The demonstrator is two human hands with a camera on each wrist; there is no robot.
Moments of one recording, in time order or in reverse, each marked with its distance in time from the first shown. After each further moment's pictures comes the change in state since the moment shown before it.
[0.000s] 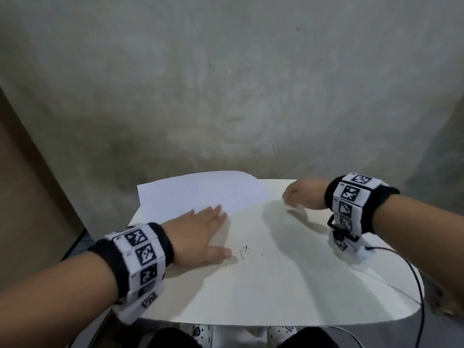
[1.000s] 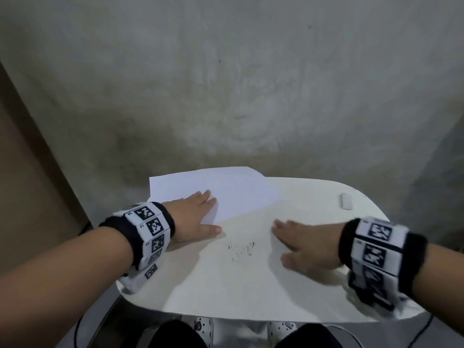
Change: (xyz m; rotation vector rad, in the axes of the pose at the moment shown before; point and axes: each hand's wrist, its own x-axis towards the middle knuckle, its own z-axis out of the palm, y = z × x) left_hand 0.007 -0.030 -0.007 -0.035 -0.041 -0.123; right_hand -0.055 -0.033 0.049 -0.168 -0.289 -0.123
